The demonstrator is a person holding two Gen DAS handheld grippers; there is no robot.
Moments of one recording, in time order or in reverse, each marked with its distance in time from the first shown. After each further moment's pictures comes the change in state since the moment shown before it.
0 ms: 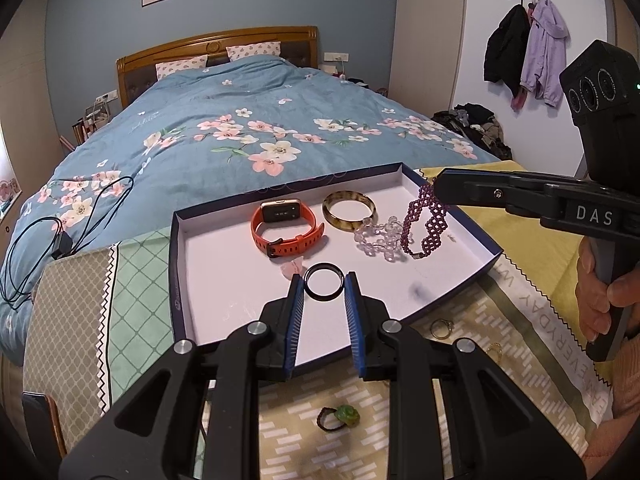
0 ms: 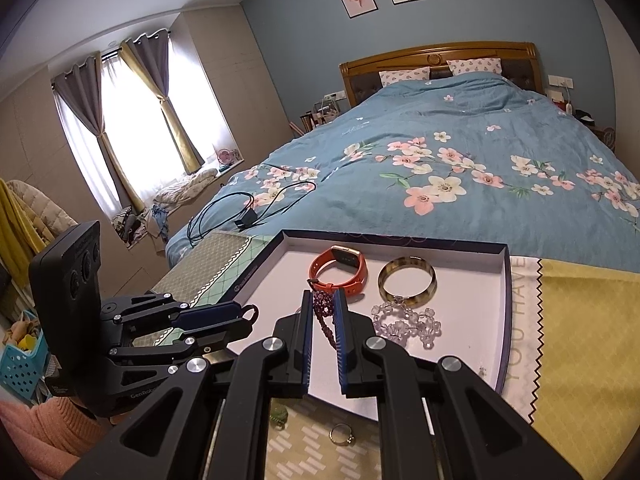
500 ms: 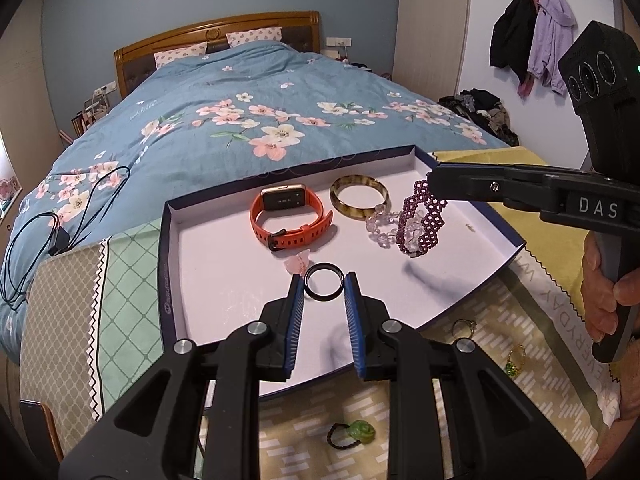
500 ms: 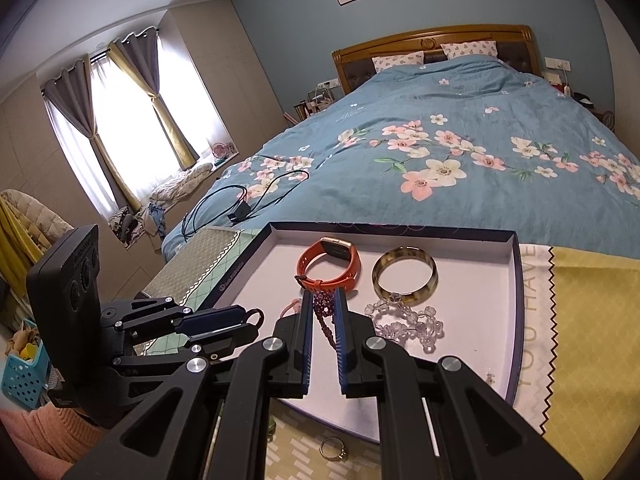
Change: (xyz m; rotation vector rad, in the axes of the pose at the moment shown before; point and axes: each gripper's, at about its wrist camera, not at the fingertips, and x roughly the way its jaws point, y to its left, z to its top) left arm 0.032 0.004 0.001 0.009 0.059 0.016; right arm 0.027 -0.013 0.001 0.042 0.045 0.005
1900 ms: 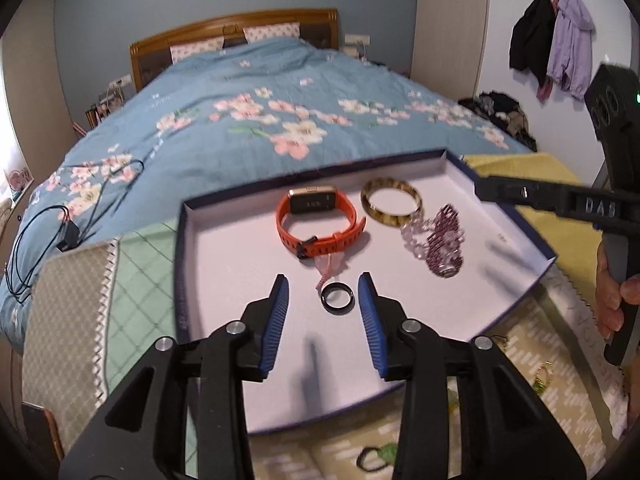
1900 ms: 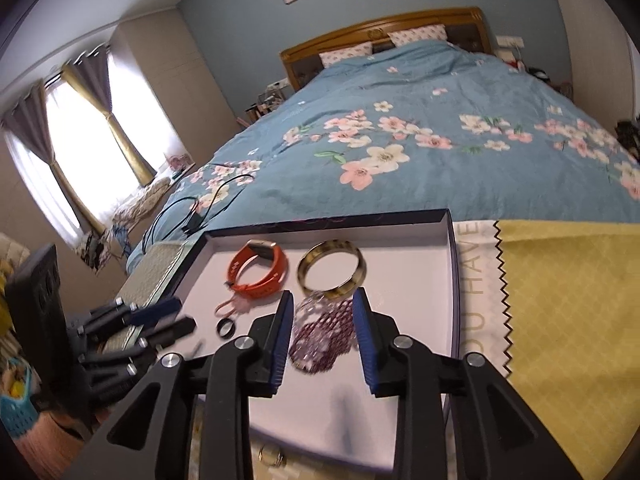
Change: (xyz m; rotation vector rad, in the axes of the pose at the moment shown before) left arm 0.016 0.018 0.009 -0.038 -0.013 0.049; right arm -0.004 -0.038 -0.007 0.093 -0.001 -0.126
